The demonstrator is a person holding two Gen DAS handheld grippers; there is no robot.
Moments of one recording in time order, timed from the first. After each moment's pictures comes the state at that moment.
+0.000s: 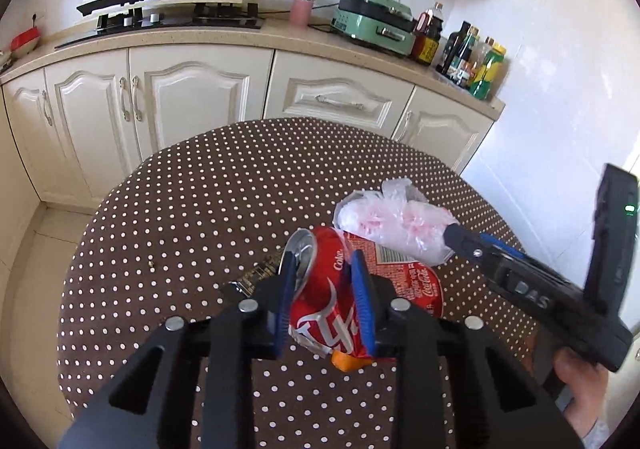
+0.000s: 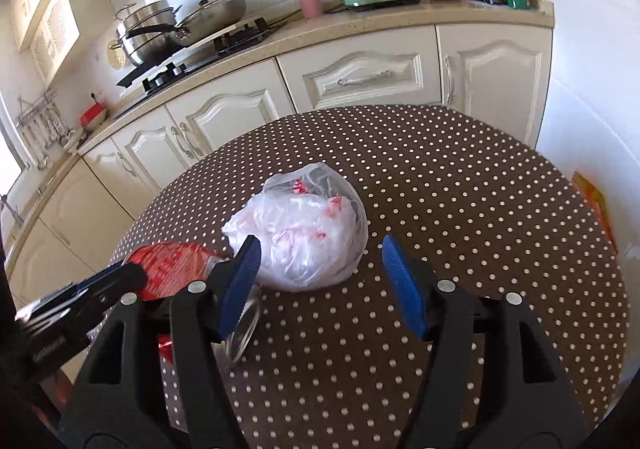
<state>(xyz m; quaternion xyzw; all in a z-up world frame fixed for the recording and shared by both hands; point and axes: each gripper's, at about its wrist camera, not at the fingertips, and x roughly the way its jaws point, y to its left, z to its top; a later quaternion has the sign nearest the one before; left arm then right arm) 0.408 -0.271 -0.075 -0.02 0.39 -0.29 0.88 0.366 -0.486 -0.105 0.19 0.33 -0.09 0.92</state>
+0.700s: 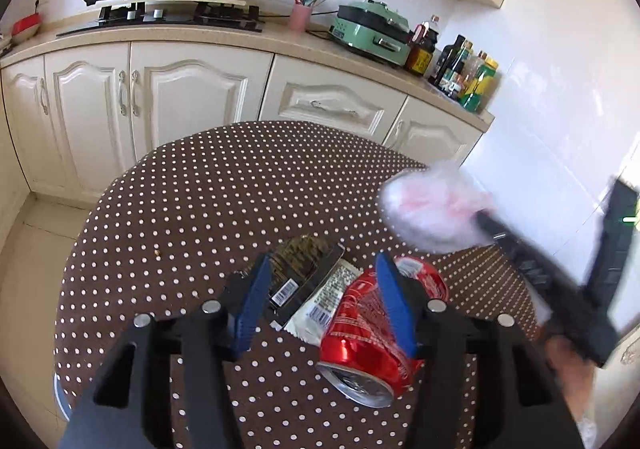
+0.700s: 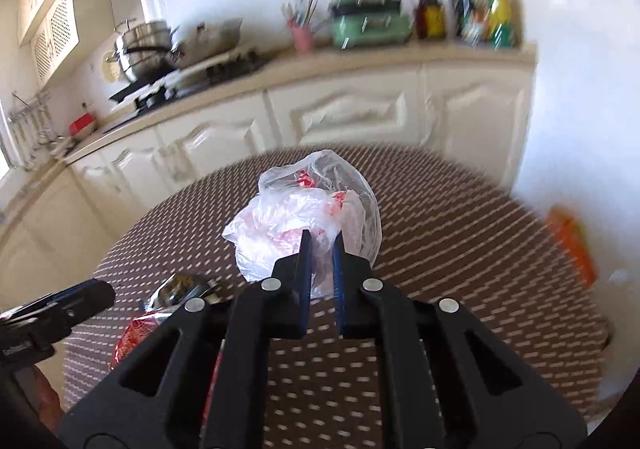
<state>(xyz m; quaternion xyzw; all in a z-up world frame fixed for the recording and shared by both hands) 0.400 -0.252 -0.078 -0.04 0.39 -0.31 0.87 0.334 -0.481 -0.084 0.14 0.26 -0.14 0.95</state>
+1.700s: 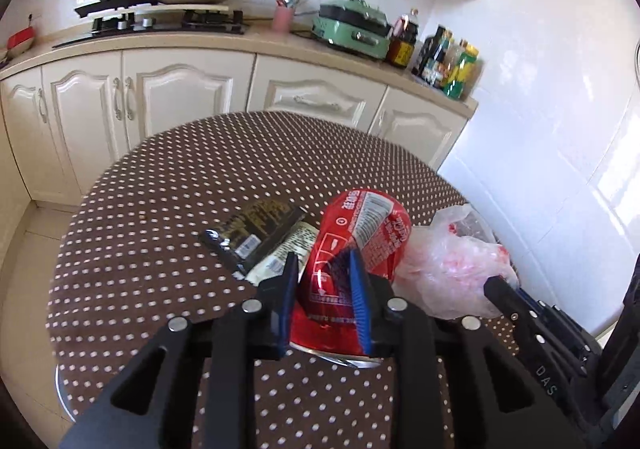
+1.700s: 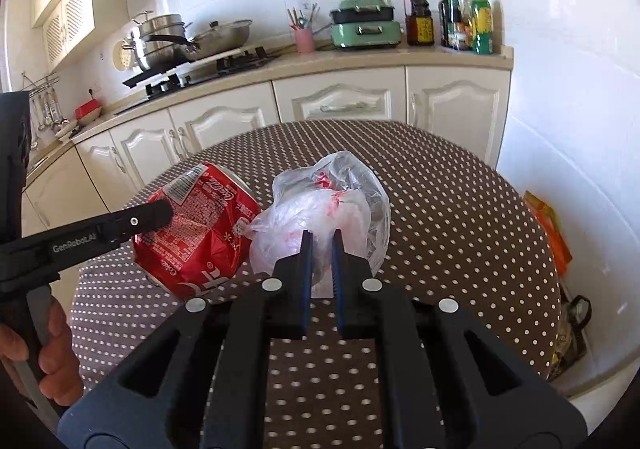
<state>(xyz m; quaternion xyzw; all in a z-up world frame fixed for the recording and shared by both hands) 0.343 -0.253 -0.066 -0.03 0.37 -0.32 0.87 0.235 -0.430 -0.092 0.12 0.26 -0.14 0.95</state>
